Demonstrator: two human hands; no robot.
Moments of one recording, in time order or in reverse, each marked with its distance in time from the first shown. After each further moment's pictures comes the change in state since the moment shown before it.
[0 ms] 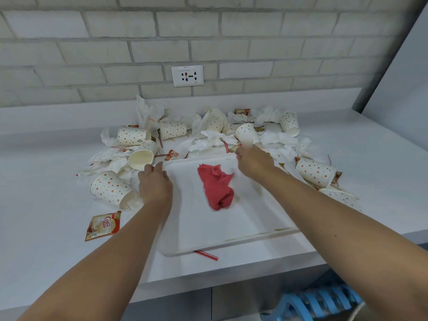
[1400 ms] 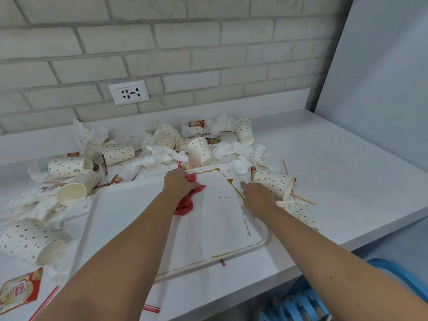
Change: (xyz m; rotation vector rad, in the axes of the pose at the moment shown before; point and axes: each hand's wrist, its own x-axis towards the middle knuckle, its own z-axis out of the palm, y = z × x) left_hand 0.021 0.166 0.073 -0.054 -0.506 0.224; right_hand 0.000 0.149 0.038 0.036 -0.049 0.118
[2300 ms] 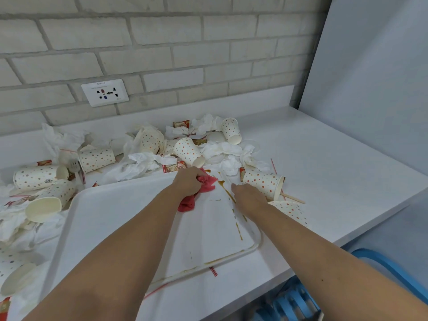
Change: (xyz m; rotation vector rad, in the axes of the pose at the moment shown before) left_hand 0.029 0.035 0.027 0.041 -0.184 0.381; right_hand 0.009 0.003 -0.004 -0.046 -0.047 -0.016
